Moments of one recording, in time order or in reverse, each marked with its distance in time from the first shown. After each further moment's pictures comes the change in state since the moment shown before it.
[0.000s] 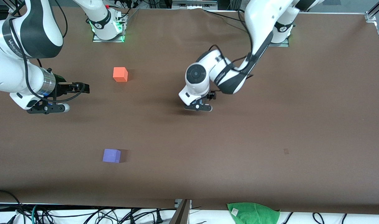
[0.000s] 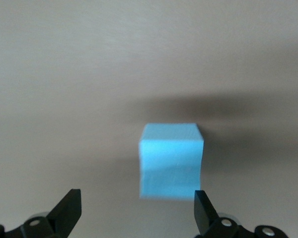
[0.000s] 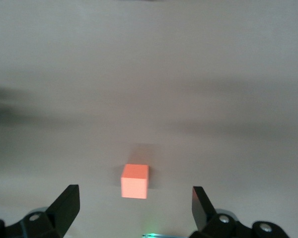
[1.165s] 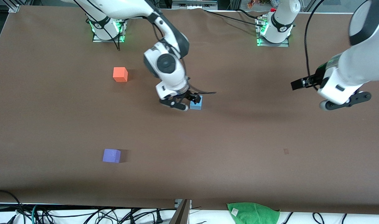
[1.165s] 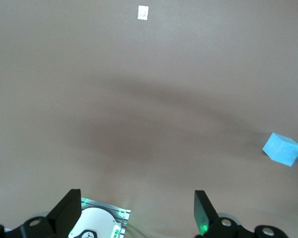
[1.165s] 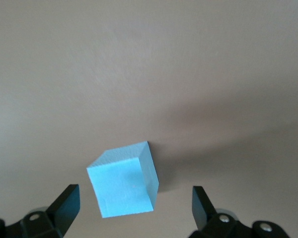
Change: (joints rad) left arm 0.551 -0.349 0.036 0.236 -0.104 -0.648 0.308; right arm 0.669 0.413 0.005 -0.006 -0.070 0.764 1.043
